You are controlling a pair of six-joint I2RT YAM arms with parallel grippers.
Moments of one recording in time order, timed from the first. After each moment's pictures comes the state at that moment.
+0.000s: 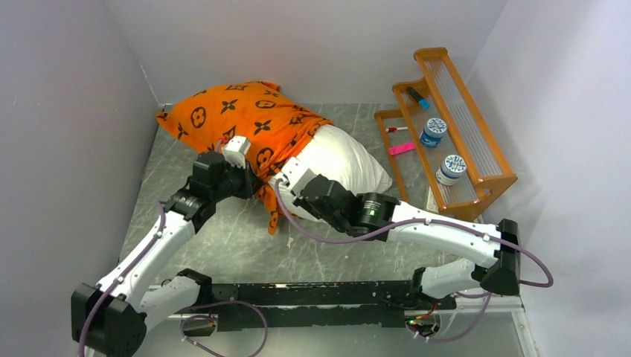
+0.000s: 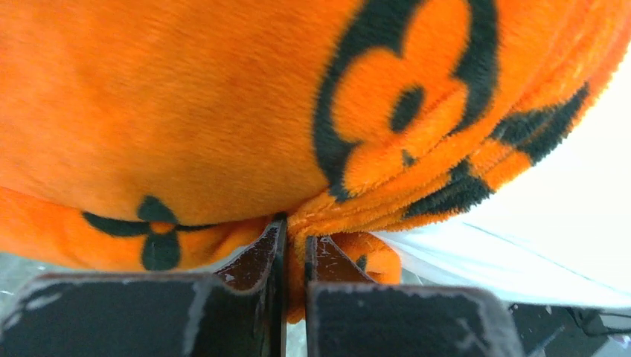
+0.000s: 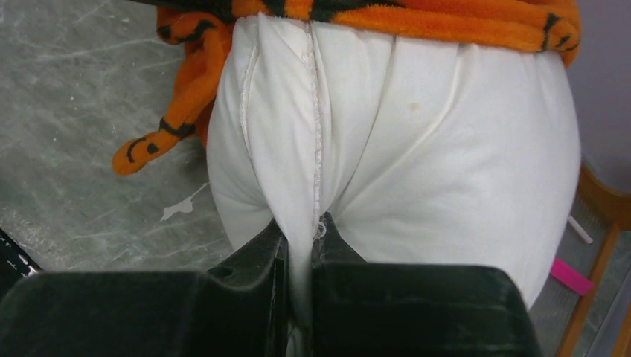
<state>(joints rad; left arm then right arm) -0.36 0.96 0.74 -0.26 0.26 -0.28 1.22 1.33 1.23 -0.48 0.51 -0.08</state>
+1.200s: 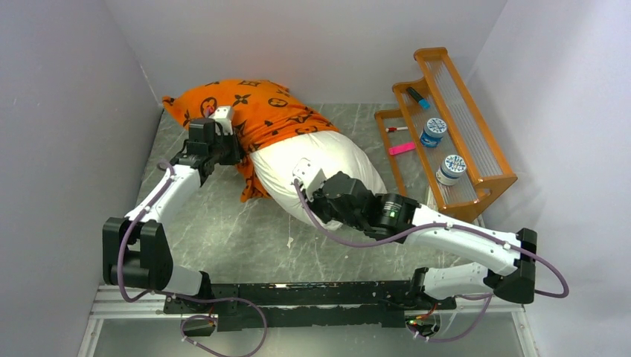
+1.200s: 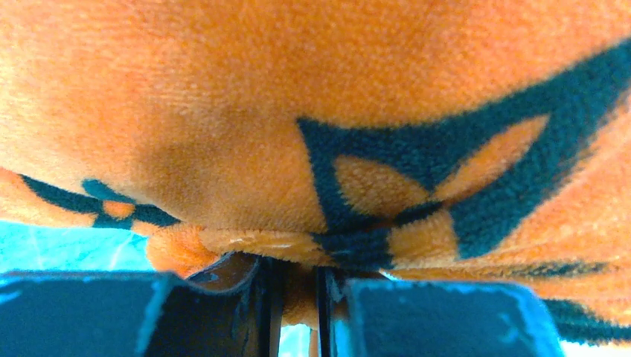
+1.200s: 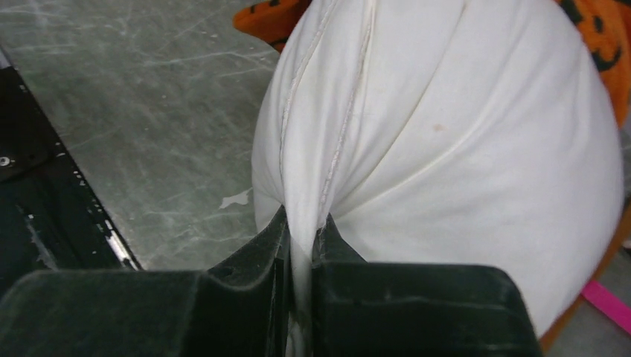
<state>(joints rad) -0.13 1.42 1.04 -0.20 0.21 -0.19 1.18 1.18 1.17 -0.48 0.30 -0.07</state>
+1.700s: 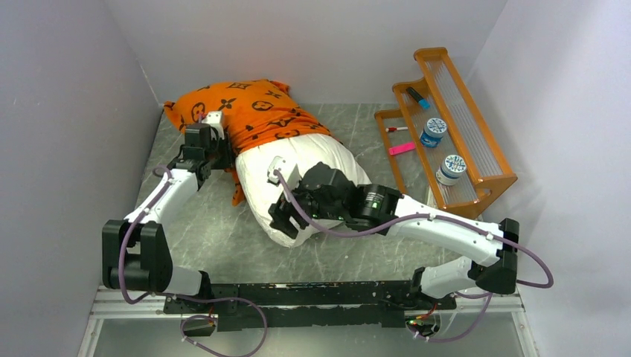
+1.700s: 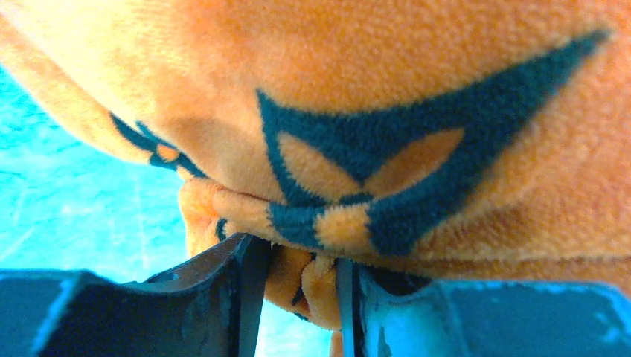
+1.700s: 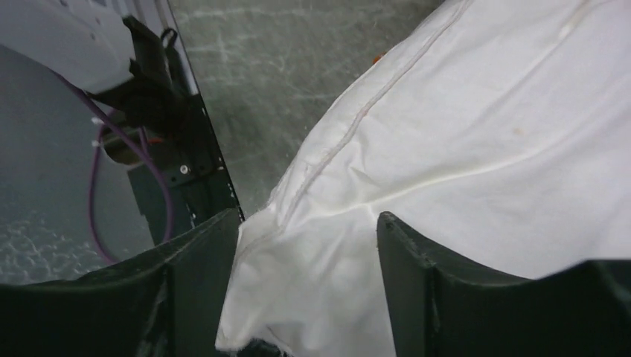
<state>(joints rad) -0.09 1.40 0.97 -0.18 0.04 -0.12 1.20 1.35 1.33 -0.48 -0.01 0.07</state>
